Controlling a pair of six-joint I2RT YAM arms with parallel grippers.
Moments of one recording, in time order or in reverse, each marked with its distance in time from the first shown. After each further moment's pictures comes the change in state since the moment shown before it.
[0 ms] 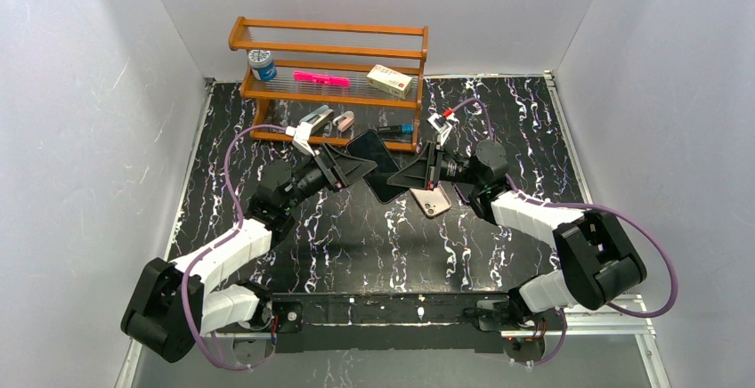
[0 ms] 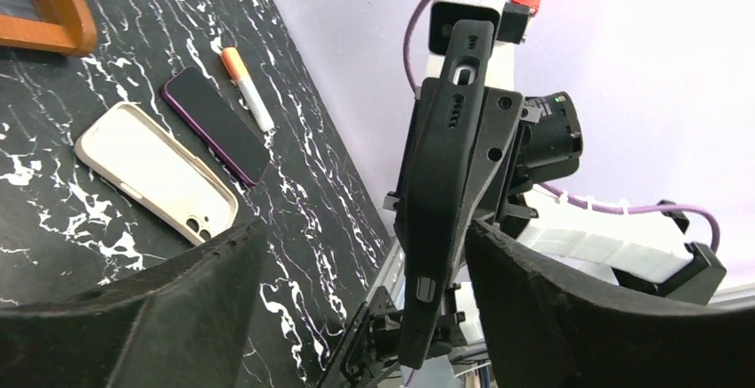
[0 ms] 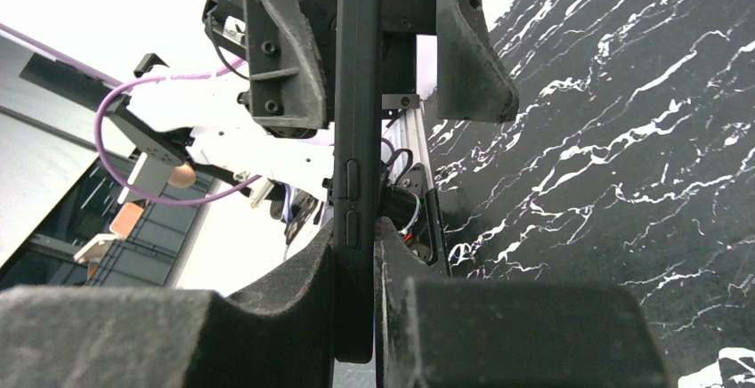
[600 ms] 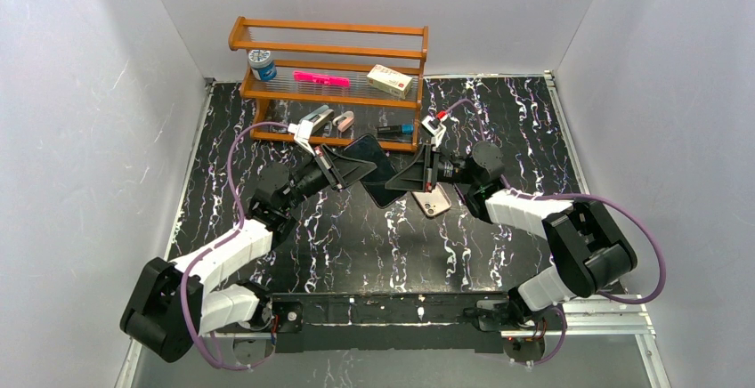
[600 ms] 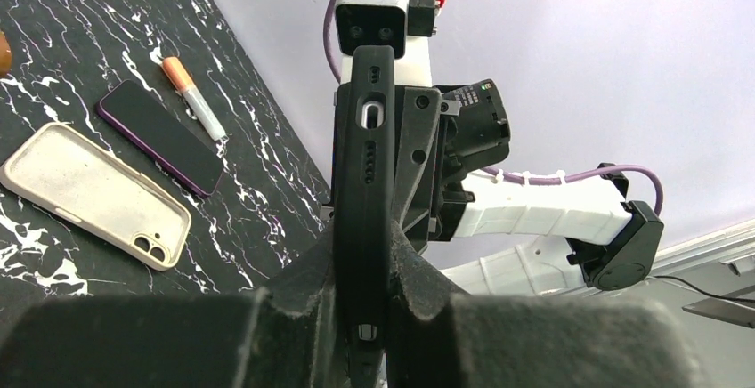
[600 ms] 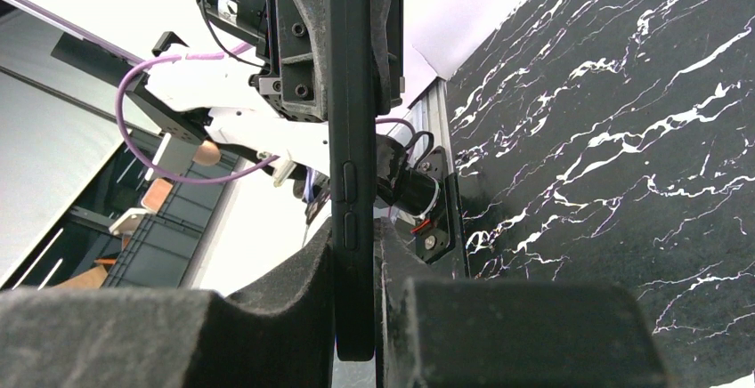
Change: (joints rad) left arm -0.026 0.002 0.002 0.110 0.043 -0.043; right arm 0.016 0.076 0.004 0.130 -0.065 0.077
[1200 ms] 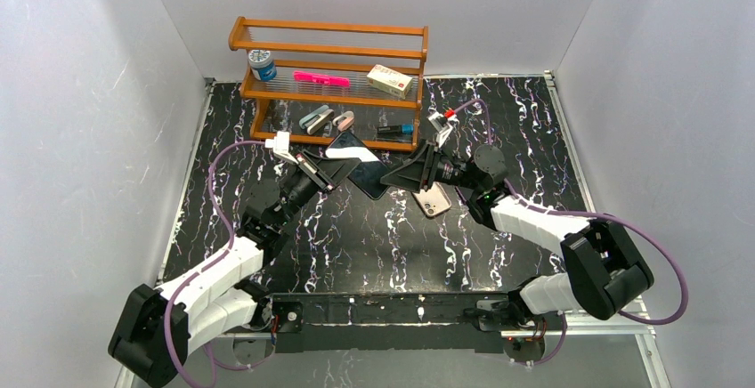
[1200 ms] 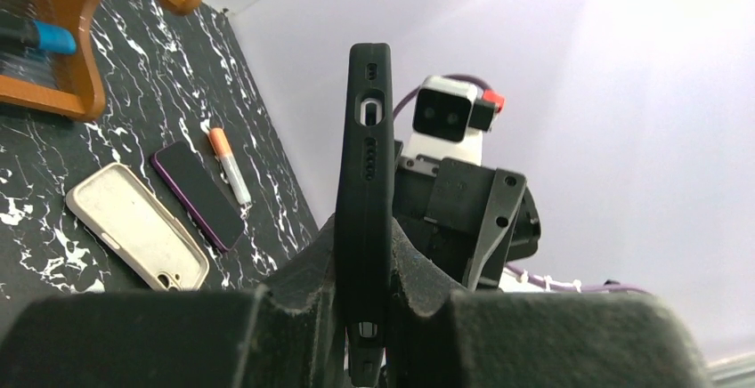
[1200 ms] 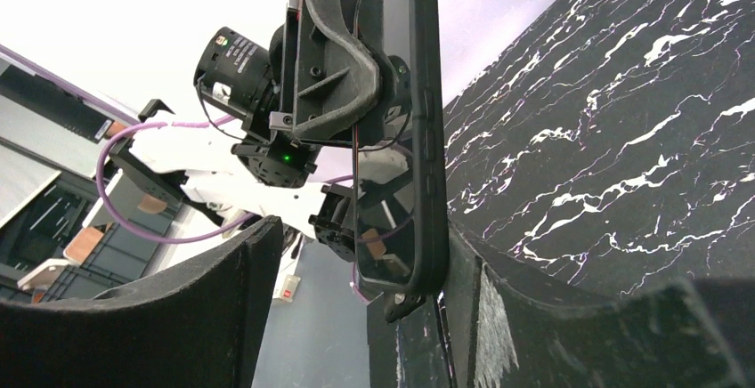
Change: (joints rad) left arm -0.013 -0.173 -0.106 -0.031 -0.300 -0.060; right arm 0.067 -0.127 -0.014 -0.116 0.216 -0.133
